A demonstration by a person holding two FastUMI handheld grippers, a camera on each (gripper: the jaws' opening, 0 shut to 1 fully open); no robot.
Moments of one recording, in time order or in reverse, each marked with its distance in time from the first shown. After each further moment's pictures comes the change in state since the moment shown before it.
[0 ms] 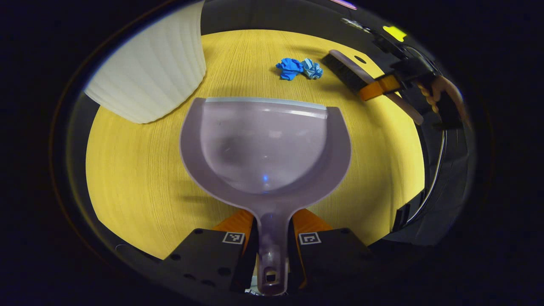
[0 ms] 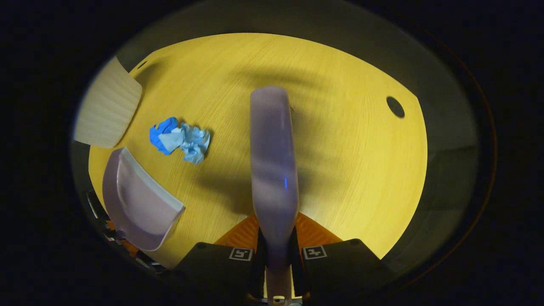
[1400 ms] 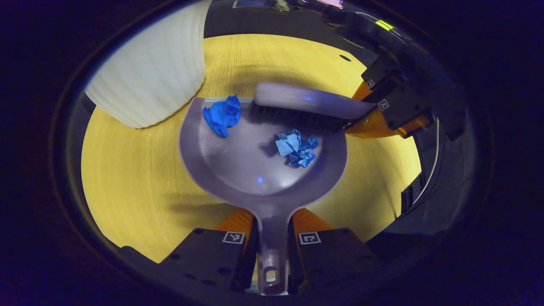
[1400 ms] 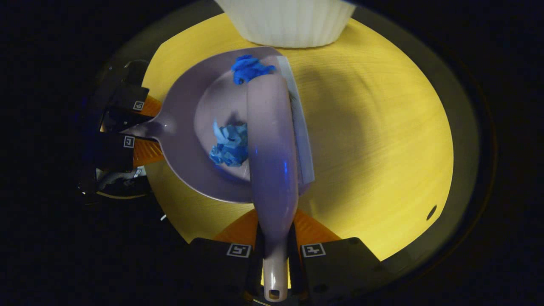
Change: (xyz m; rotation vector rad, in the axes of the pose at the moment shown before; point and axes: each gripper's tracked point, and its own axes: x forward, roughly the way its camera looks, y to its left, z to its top) left arm 0.006 0.014 -0.005 0.121 -0.100 -0.072; right arm -0.008 0.022 -0.022 -0.688 0.178 0.163
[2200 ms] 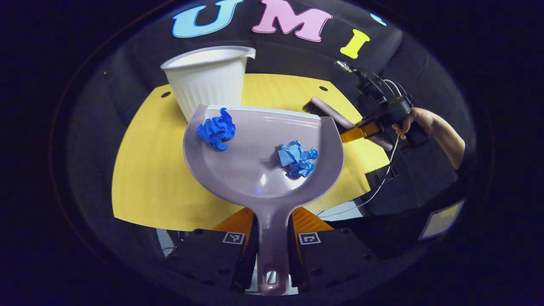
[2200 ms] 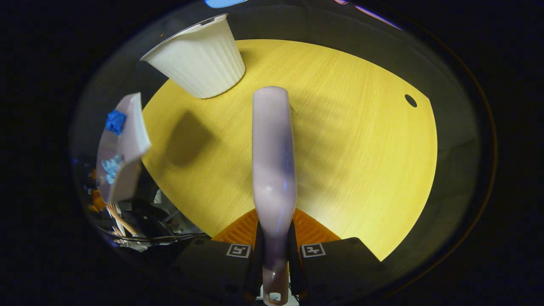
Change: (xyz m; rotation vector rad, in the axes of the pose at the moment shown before) left arm -0.217 0.030 -0.064 0.018 -0.224 0.083; right arm 0.049 -0.086 -0.115 0.606 -0.317 0.030
